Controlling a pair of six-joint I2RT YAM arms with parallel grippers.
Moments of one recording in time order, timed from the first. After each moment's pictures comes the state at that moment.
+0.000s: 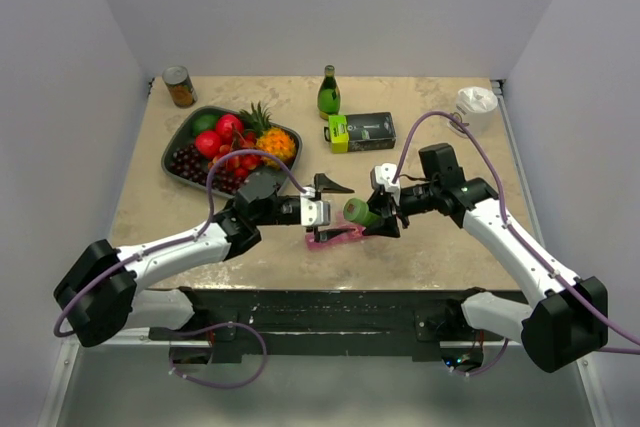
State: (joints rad) left arm -0.83 1.25 0.65 0.55 0.66 0.41; right arm 0.38 1.14 0.89 -0.63 -1.04 -0.79
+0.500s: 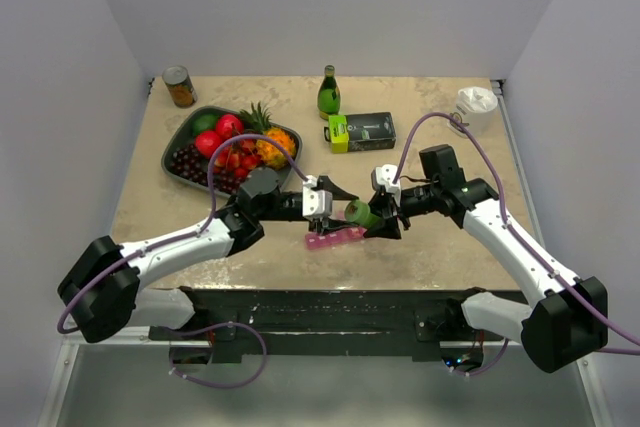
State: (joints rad) left arm -0.82 1.28 0.69 0.56 0.73 0.31; right arm 0.38 1.14 0.88 -0.64 -1.04 -0.79
